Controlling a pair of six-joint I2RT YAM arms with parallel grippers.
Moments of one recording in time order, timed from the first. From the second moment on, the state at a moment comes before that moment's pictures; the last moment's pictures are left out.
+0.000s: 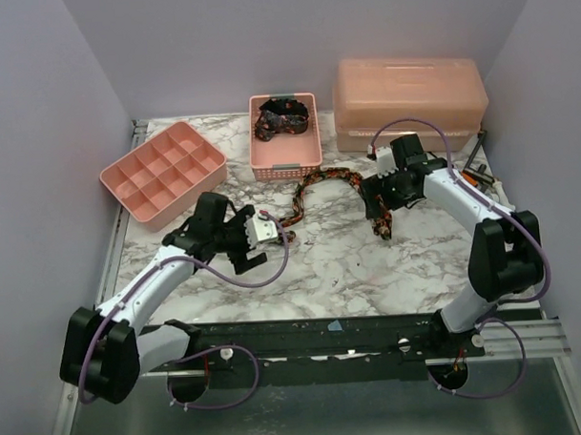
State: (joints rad) left arm -0.35 1.10 0.69 -0.44 0.59 0.83; right arm 0.23 1.61 1.20 -0.67 -0.22 -0.19
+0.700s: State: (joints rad) left arm -0.68 1.61 0.93 -0.33 0.13 0.70; right arm 0.23 1.72 1.16 -0.62 -0.05 -0.20
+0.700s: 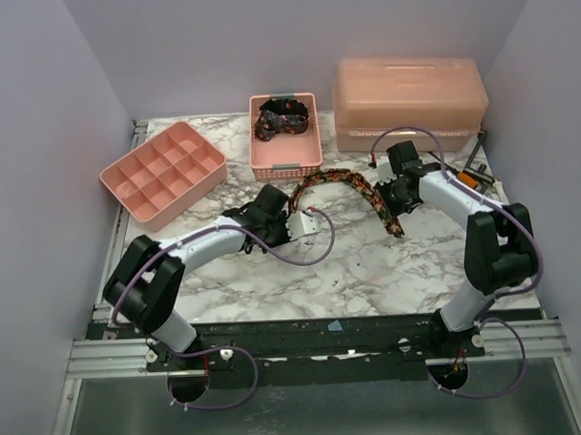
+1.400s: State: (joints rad) left arm 0.00 1.18 0.94 -0.79 0.67 1.01; right arm 0.11 1.50 1.06 -0.78 0.17 -0.60
